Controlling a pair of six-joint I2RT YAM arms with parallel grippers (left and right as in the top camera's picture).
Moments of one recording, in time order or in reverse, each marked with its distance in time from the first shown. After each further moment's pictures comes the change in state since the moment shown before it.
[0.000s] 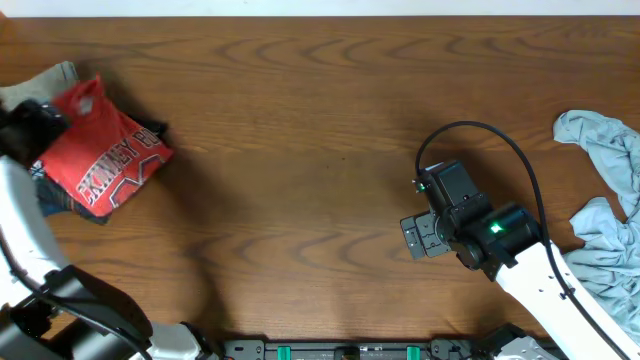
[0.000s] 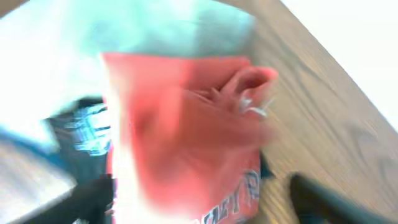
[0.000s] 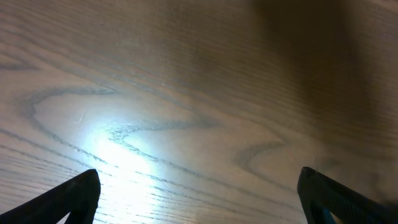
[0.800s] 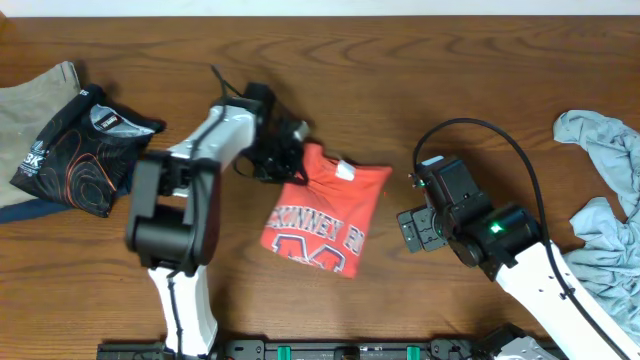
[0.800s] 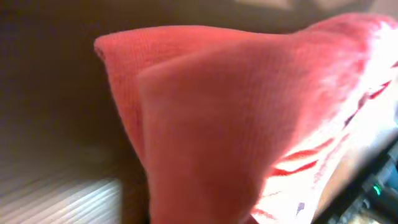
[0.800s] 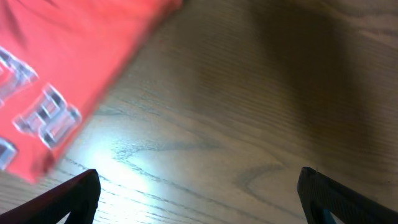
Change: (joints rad) left arm -0.891 0.445 -0.040 -0.232 0.393 0.316; right arm 0.000 0.000 0.000 0.071 0.001 -0.034
